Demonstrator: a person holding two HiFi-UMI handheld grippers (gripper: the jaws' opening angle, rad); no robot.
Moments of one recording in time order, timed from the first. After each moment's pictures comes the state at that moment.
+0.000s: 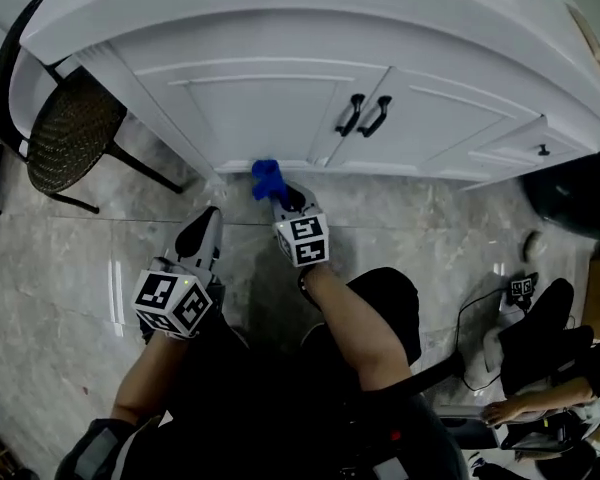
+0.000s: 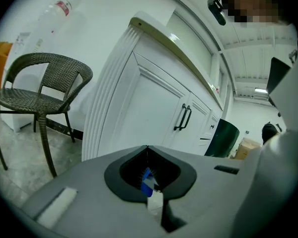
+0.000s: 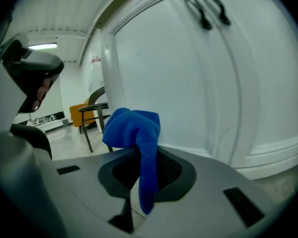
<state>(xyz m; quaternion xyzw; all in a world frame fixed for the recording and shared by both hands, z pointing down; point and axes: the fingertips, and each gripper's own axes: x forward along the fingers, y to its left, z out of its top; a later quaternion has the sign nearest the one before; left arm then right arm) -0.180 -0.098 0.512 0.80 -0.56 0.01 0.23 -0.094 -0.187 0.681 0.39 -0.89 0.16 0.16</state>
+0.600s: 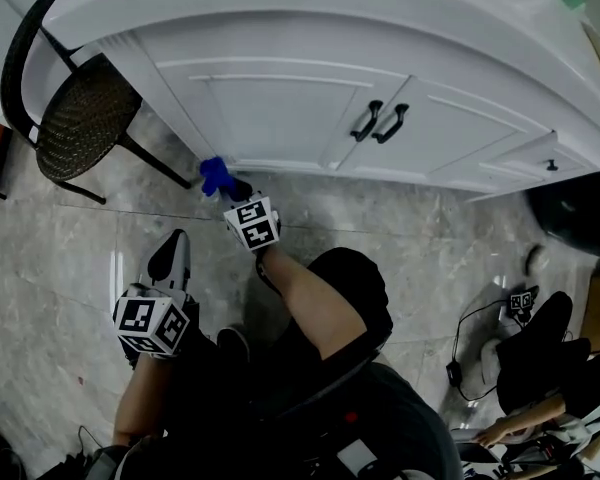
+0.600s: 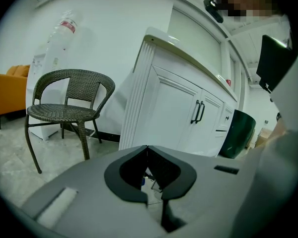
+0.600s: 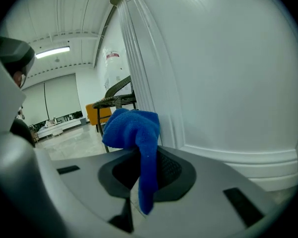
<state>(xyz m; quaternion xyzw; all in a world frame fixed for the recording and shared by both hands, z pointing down) -0.255 -0.042 0.520 0.74 -0.64 0.06 0.21 -0.244 -0.175 0.703 0.29 -0.93 0.18 0.17</state>
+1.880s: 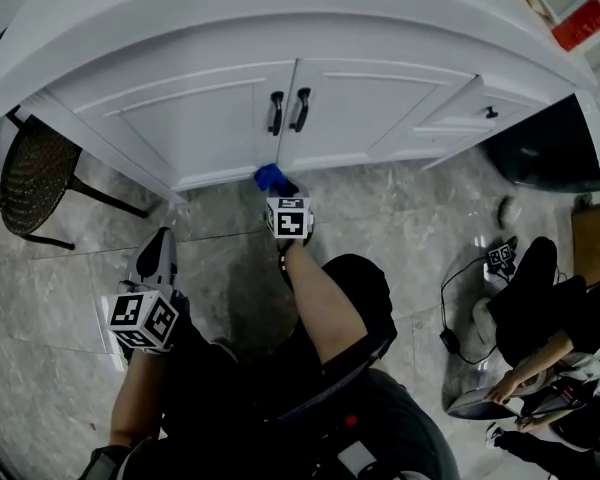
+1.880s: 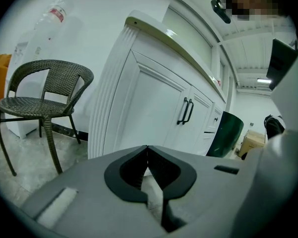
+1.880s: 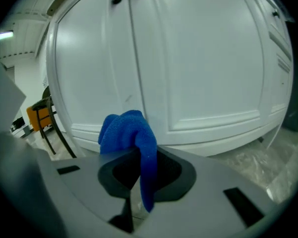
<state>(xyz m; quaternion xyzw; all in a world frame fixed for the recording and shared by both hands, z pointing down) -0.186 -0.093 0.525 0.79 -0.58 0.05 0.21 0.031 -0.238 0.752 0.55 -0.77 0.25 0.22</state>
